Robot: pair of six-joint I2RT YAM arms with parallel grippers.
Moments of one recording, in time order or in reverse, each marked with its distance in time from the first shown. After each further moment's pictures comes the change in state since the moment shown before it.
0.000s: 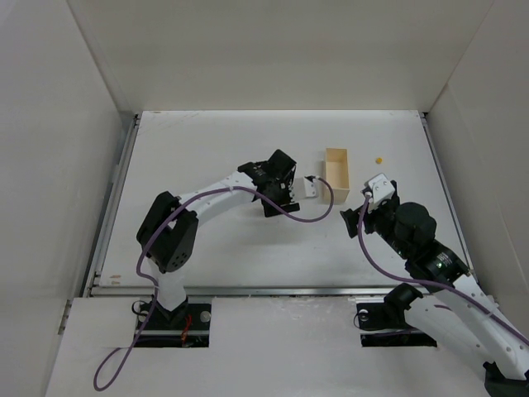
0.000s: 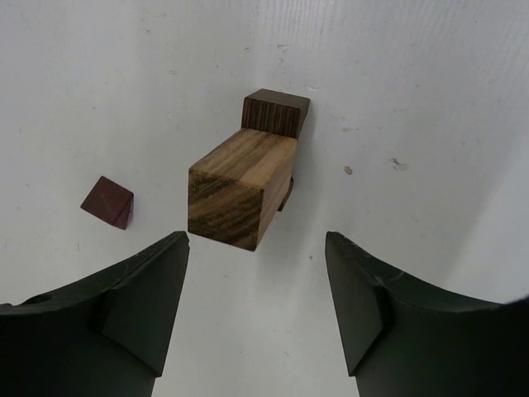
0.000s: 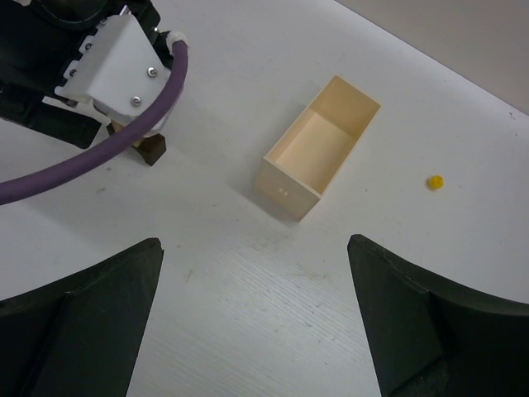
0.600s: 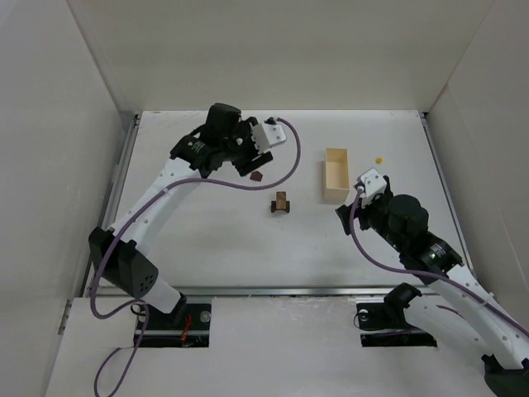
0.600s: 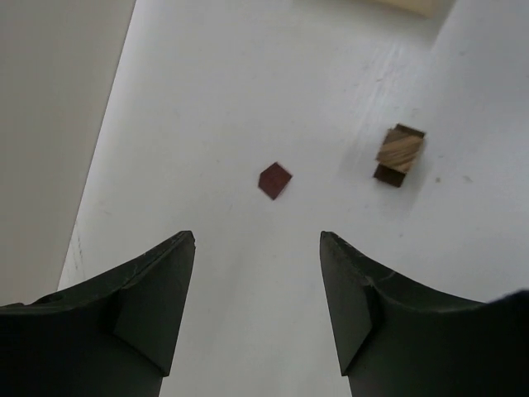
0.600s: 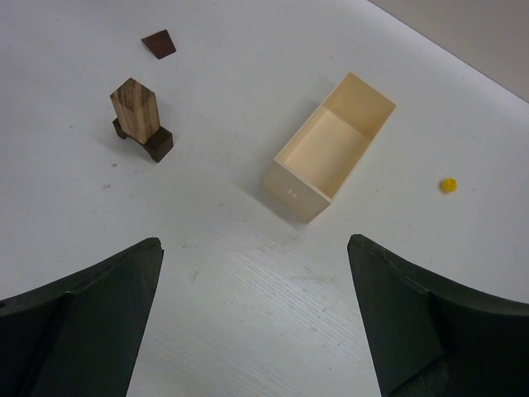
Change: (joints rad) left arm 0.196 -0.333 0.151 -0.073 0.195 -0.029; right arm 0.000 0.074 0.029 0.010 -0.019 -0.001
